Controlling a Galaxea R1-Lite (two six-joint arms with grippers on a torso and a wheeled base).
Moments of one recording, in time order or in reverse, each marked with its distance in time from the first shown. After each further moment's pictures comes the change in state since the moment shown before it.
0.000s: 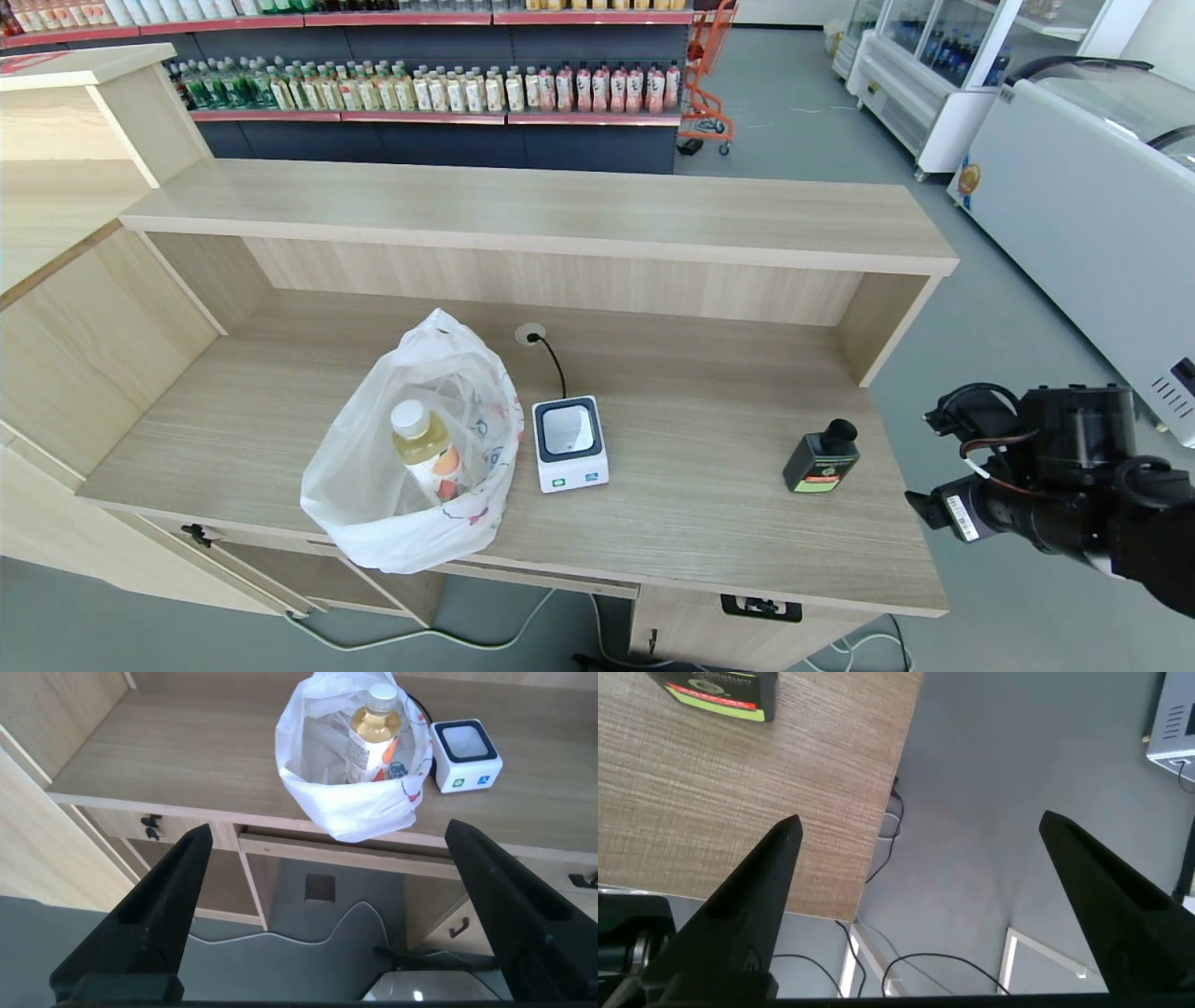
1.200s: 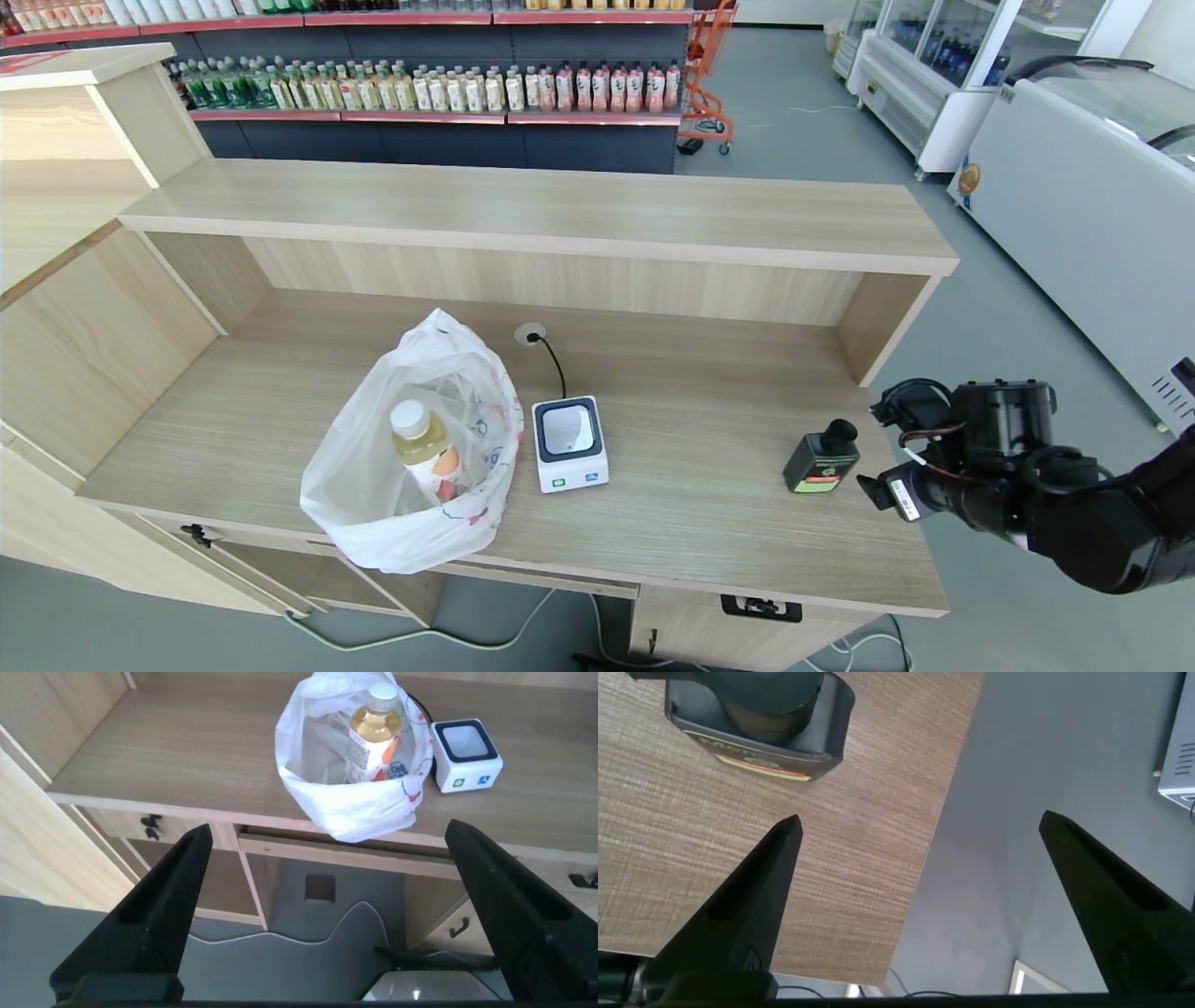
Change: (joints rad) left arm 0.000 0.000 0.000 0.000 0.000 0.000; right arm 0.060 0.168 -0.093 -0.108 -0.001 -0.001
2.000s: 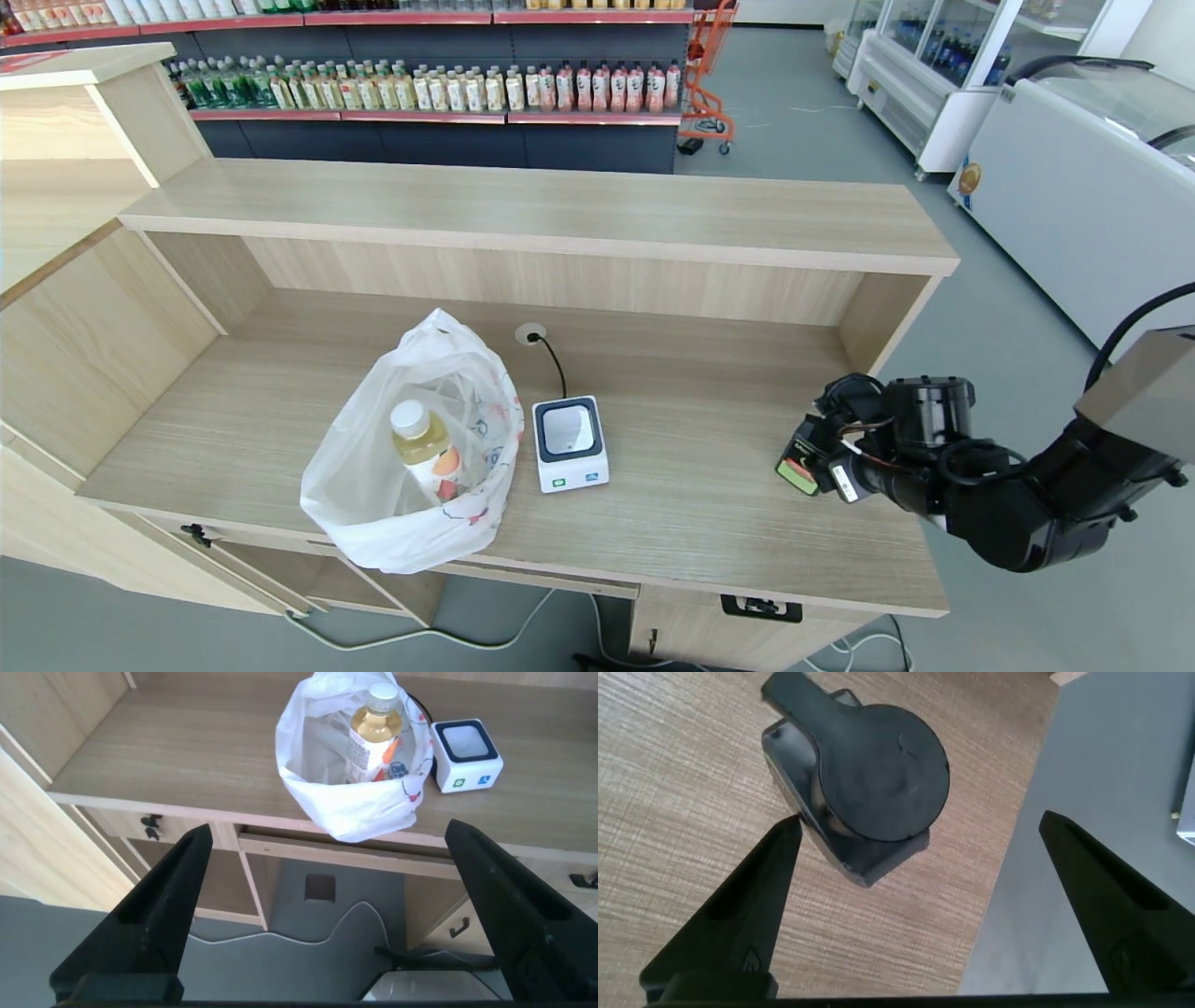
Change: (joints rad) left arm 0.000 0.000 0.000 0.000 0.000 0.000; right arm 0.079 0.159 -0.135 -0.072 0.001 0.008
